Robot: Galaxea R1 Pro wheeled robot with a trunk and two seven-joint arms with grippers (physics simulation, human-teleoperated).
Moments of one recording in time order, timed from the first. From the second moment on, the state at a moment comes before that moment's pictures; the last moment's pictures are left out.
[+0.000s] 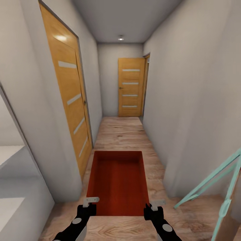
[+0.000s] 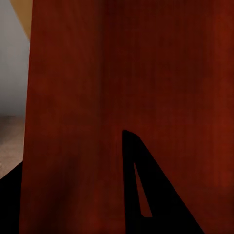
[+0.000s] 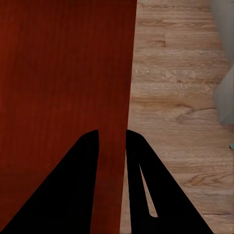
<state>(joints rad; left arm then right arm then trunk) -0.51 -0.10 0.02 -0.29 -0.03 -0.19 0.10 -0.33 0.04 0.22 -0.62 -0.10 -0.09 -0.07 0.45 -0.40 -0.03</state>
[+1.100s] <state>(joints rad) -0.51 -0.10 0.02 -0.29 -0.03 -0.19 0.10 -0.33 0.04 0.22 -0.62 -0.10 -0.09 -0.07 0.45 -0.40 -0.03</state>
